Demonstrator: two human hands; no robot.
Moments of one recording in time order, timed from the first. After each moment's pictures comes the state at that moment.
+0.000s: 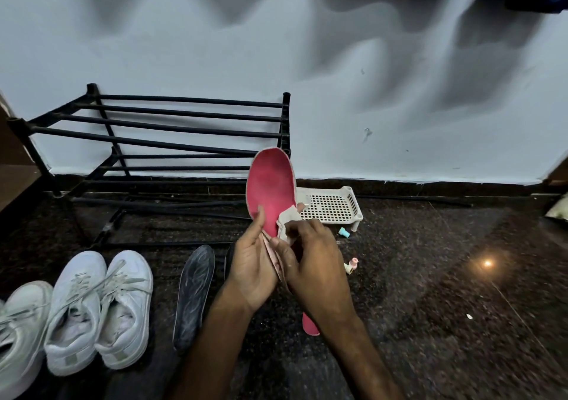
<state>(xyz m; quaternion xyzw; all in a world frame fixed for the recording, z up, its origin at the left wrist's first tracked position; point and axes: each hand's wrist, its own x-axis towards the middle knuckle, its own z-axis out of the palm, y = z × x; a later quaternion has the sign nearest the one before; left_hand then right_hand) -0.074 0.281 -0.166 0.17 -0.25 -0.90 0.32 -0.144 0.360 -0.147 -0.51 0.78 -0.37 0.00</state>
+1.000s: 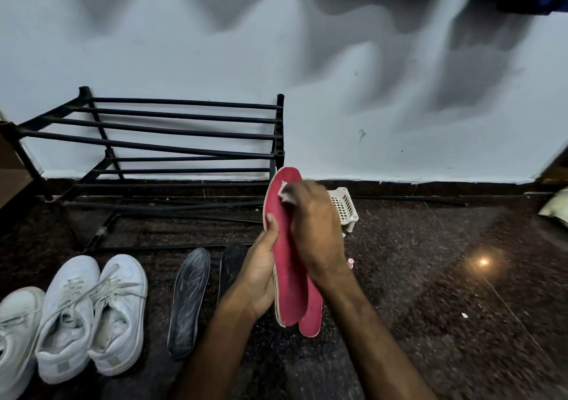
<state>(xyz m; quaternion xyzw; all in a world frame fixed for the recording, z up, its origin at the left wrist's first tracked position) -0.087 0.297 -0.164 0.22 -0.30 -0.89 0.27 -0.177 0.319 -0.130 -0.54 0.73 -0.40 -0.14</state>
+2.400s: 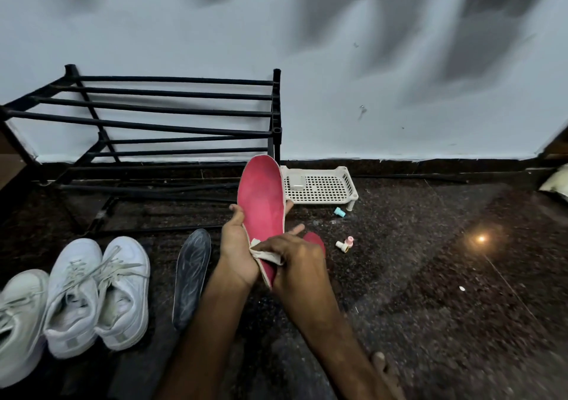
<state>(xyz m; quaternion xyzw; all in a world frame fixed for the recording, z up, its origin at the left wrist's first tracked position) -0.081 0.270 -0.187 0.27 -0.14 -0.92 0.26 -0.129 0.375 -0.180 -0.56 0.70 -0.44 0.05</state>
